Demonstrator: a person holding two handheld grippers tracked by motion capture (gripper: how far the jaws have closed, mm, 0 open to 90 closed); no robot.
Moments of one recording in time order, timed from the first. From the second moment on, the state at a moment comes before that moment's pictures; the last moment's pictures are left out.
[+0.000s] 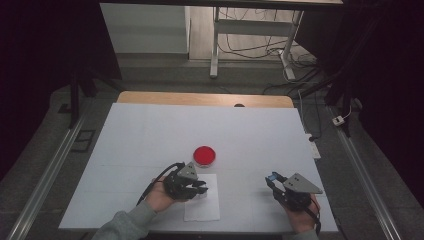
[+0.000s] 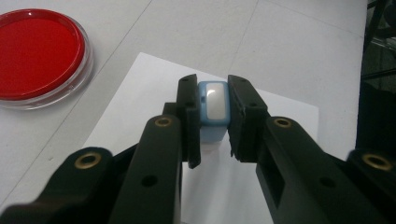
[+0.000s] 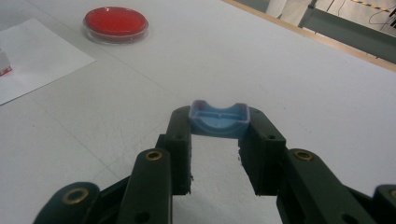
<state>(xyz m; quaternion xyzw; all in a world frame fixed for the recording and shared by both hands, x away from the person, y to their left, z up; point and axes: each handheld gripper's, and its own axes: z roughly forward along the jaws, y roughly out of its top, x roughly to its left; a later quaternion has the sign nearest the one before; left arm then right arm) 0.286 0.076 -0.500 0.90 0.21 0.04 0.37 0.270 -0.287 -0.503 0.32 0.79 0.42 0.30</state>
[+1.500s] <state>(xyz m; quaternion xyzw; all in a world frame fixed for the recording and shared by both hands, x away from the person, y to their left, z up) 0.278 0.065 -0.500 0.92 0.21 0.06 0.33 0.269 -0.285 -0.503 0.32 0.80 0.42 0.30</state>
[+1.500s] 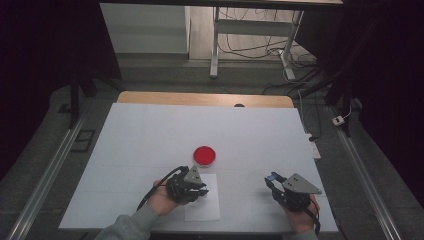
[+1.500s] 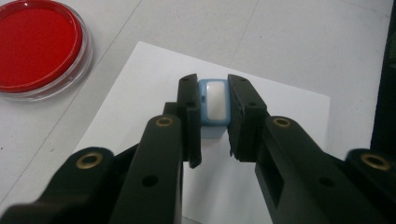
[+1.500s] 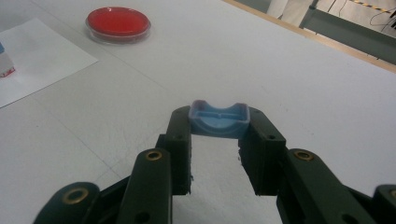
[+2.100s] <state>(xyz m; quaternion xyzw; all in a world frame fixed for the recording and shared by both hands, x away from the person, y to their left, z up) 0.277 0.063 -0.500 0.92 0.21 0.07 0.32 0.270 -0.285 -0.503 0.32 0.80 0.42 0.30</state>
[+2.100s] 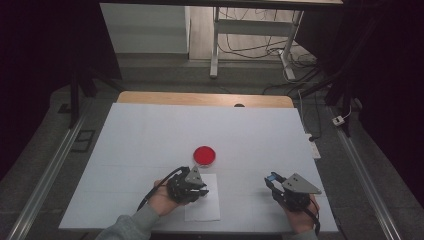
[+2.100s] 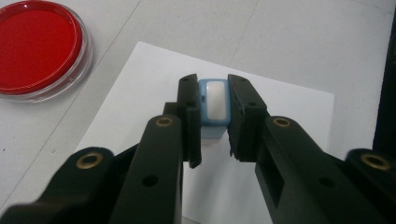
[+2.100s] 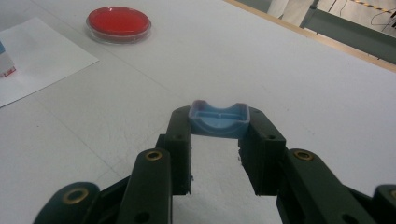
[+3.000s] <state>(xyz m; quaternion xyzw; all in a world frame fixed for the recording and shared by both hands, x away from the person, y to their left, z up) 0.276 0.083 -0.468 0.88 0.23 0.06 0.41 0.270 -0.287 -0.503 0.32 0.79 0.42 0.30</state>
